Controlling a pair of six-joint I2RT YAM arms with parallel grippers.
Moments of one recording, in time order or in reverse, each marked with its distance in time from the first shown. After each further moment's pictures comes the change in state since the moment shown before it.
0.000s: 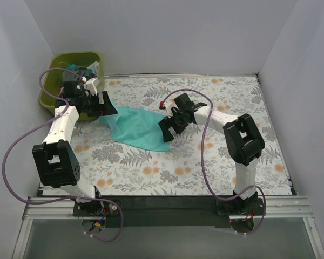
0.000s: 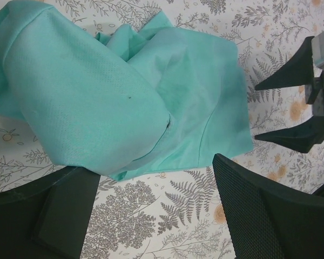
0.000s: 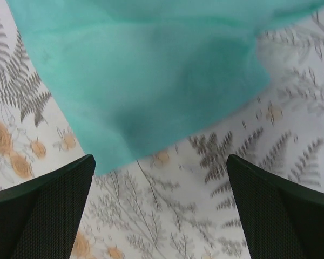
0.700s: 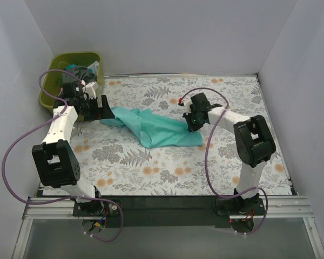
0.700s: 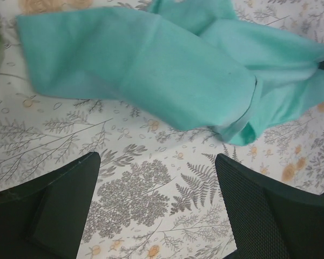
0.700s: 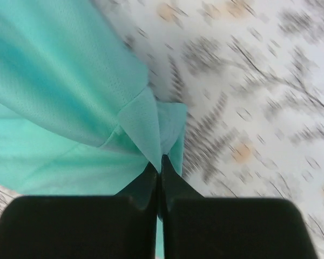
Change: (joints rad) left arm 0.020 0.000 -0.002 -0.089 -0.060 0.043; right arm -0.098 -0.047 -0.101 0.084 0.275 -0.011
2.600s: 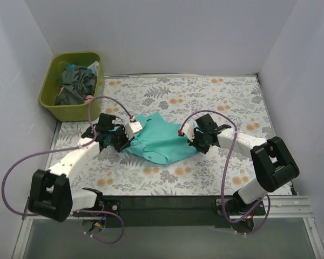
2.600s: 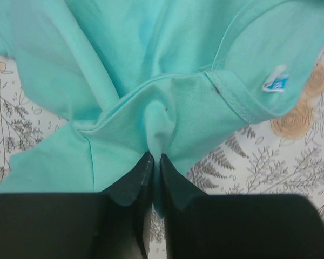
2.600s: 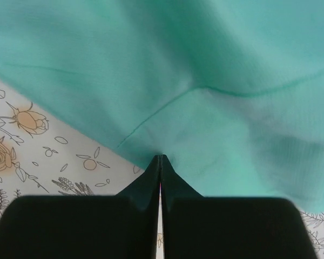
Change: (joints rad) left arm -0.451 -0.252 -0.456 0.211 -0.137 0.575; right arm 0.065 -0.360 -0.433 -0.018 -0.026 -0.438
